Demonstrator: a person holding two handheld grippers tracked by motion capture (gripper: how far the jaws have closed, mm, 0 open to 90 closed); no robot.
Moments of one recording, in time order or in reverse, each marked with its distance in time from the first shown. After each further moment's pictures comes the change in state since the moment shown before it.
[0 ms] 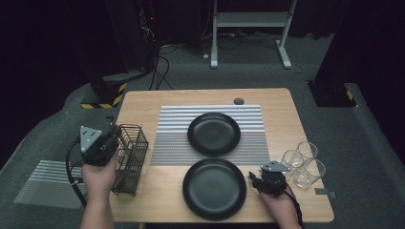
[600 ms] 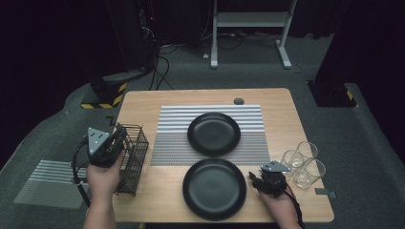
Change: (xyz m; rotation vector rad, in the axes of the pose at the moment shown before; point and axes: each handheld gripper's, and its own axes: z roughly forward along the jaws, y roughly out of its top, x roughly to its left) left arm -0.008 -0.007 0.007 0.027 -0.001 0.071; right arm 0.000 0.000 0.000 0.000 -0.001 0.002
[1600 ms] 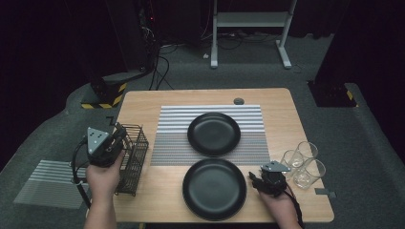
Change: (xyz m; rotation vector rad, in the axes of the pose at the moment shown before) left arm 0.001 0.001 -0.002 -0.013 -0.009 -0.003; right arm 0.000 0.000 0.000 0.000 0.002 0.001
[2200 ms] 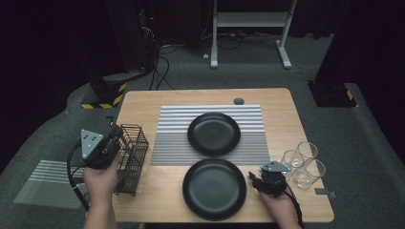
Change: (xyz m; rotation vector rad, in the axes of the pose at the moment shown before) left arm -0.001 0.006 -0.015 -0.071 0.015 -0.024; right arm 0.000 0.000 0.000 0.000 -0.001 -0.002
